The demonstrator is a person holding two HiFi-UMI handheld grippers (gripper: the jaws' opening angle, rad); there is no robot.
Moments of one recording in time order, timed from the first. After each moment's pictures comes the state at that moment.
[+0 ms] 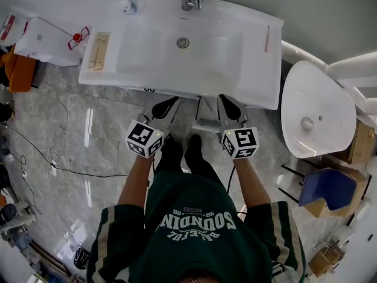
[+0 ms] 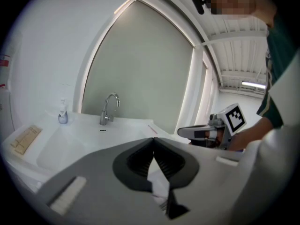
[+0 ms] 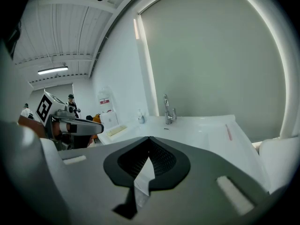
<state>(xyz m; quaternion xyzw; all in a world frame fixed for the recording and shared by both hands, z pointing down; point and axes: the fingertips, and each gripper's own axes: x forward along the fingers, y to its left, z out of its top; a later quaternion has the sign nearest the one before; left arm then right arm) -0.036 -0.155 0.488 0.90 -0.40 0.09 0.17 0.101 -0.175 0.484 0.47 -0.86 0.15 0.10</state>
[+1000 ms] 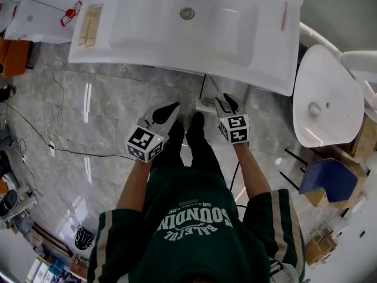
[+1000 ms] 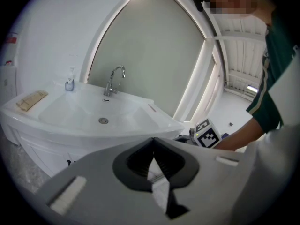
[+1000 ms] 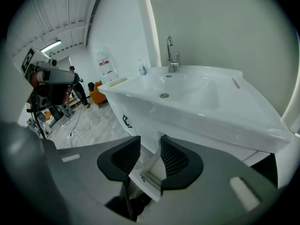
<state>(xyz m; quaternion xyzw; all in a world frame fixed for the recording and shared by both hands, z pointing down) -0.039 -0.079 0.586 0.87 -0.39 0.14 0.26 0.110 -0.109 0.698 0.41 -0.82 0.25 0.31</state>
